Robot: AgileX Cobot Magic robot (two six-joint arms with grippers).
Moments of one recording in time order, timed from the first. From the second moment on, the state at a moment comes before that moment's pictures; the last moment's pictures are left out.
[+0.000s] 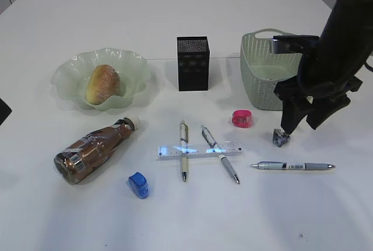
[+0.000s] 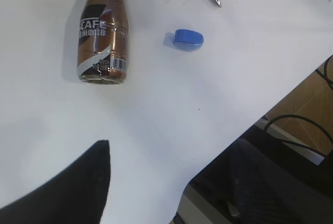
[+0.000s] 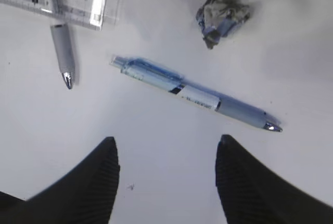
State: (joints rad) left arm -0.16 1.23 -1.12 -0.37 1.22 0.44; right arm 0.11 1.90 -1.44 0.19 1.21 -0.23
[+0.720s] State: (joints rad) left arm -0.16 1.23 -1.12 -0.37 1.22 0.44; right arm 0.11 1.73 -1.18 0.20 0.80 -0.23
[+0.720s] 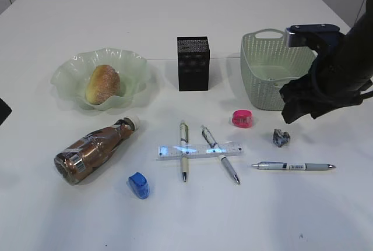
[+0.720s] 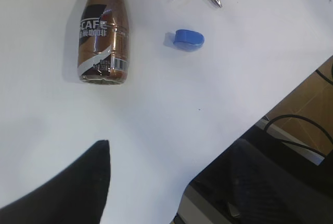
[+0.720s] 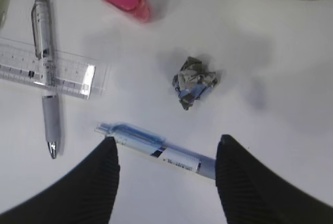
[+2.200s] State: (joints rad) left arm -0.16 1.23 -1.12 -0.37 1.21 0.44; right arm 0.11 1.96 -1.18 0.20 0.54 -0.23
